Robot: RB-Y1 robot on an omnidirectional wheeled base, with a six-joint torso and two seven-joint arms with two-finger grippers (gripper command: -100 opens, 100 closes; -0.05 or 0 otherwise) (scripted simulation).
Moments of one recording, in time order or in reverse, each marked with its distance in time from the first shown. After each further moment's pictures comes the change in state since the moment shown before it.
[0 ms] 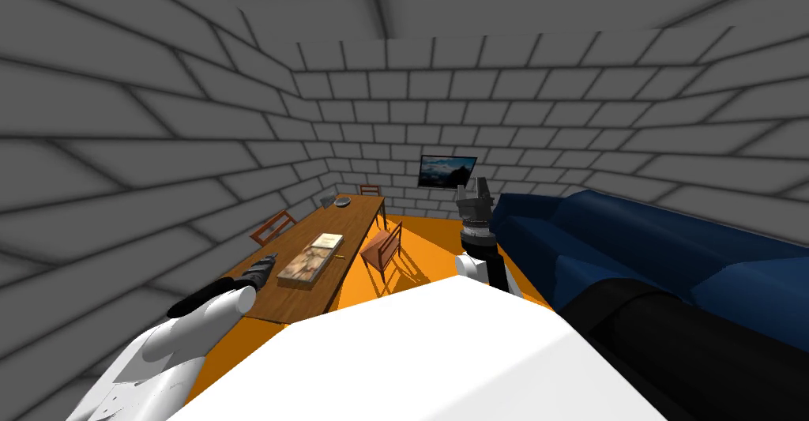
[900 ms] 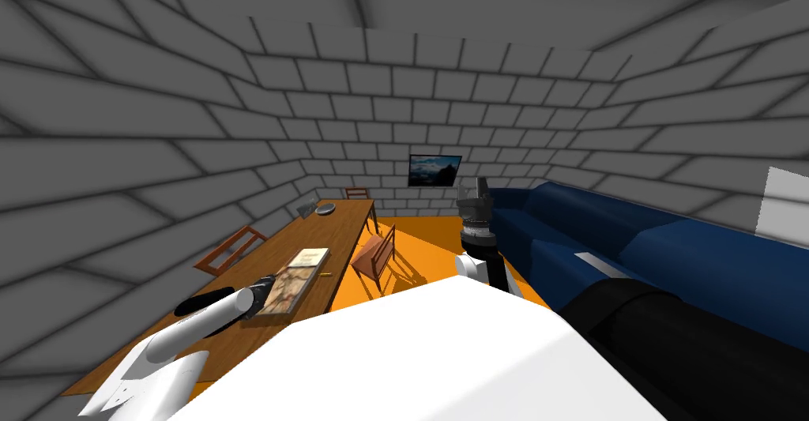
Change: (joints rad) left arm -0.077 0.012 0.058 0.219 0.034 0.225 -0.068; right arm 0.000 0.000 0.000 0.000 0.000 0.000 0.000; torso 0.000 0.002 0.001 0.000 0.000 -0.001
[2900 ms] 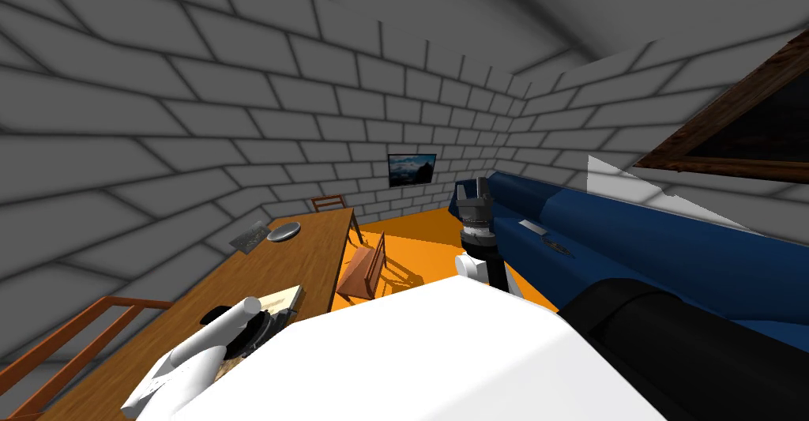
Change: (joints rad) left arm -0.121 -0.011 0.082 0.405 0.058 0.389 -0.102; right arm 0.000 0.000 0.000 0.000 0.000 0.000 0.000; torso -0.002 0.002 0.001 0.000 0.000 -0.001
